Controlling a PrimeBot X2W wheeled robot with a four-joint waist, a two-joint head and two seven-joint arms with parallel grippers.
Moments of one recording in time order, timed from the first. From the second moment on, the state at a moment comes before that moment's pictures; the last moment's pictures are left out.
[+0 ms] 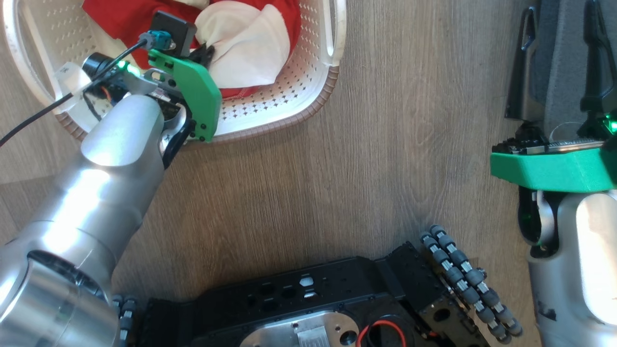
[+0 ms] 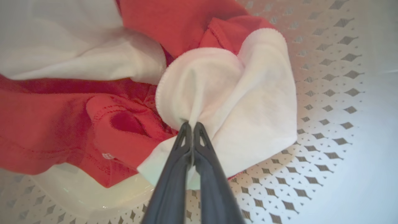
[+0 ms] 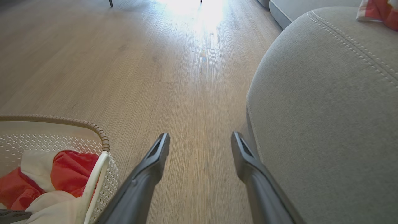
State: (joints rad) left arm -1.09 0.15 -0.93 1.09 -0.66 -0.12 -0.08; right arm -0.38 -0.06 0.04 -0.17 0.09 0.12 -0.26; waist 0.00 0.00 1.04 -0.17
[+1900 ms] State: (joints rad) left arm -0.34 0.29 -0.47 0.49 -0.69 -0.07 -0.25; right arm 0.00 -0.05 -0.02 0.14 0.09 0.12 -0.26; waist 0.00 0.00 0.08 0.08
